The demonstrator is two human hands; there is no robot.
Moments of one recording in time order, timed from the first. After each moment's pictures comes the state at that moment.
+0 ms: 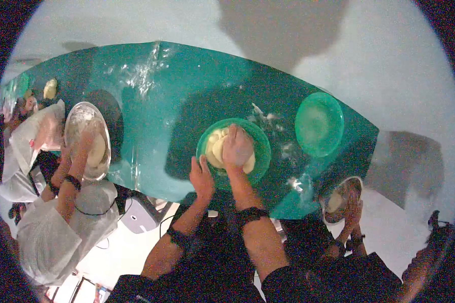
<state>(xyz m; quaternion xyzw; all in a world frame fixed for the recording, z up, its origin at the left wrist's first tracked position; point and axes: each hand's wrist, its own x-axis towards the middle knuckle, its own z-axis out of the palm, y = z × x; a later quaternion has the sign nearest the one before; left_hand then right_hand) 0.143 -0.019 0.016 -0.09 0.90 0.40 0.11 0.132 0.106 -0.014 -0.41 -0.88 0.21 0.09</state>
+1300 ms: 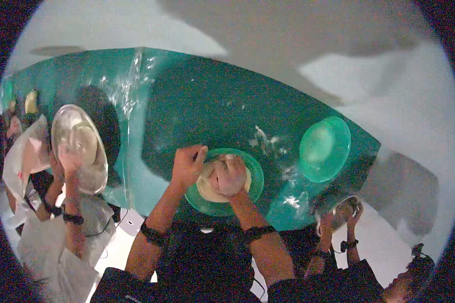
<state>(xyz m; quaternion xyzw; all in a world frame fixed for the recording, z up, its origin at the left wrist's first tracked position) -0.014 0.003 0.011 0.17 0.81 0.46 0.32 0.115 0.120 -0.006 -0.09 -0.95 0.24 0.17</state>
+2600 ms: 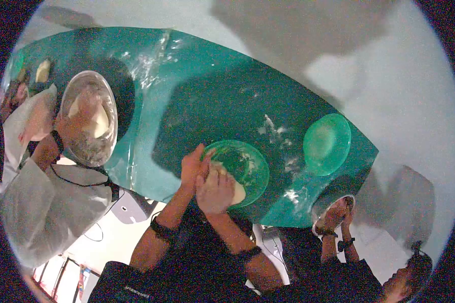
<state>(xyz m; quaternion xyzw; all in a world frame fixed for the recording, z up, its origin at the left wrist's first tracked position) 0.065 -0.036 0.007 0.09 0.88 0.38 0.28 0.156 0.010 0.051 -0.27 -0.93 0.24 0.09</state>
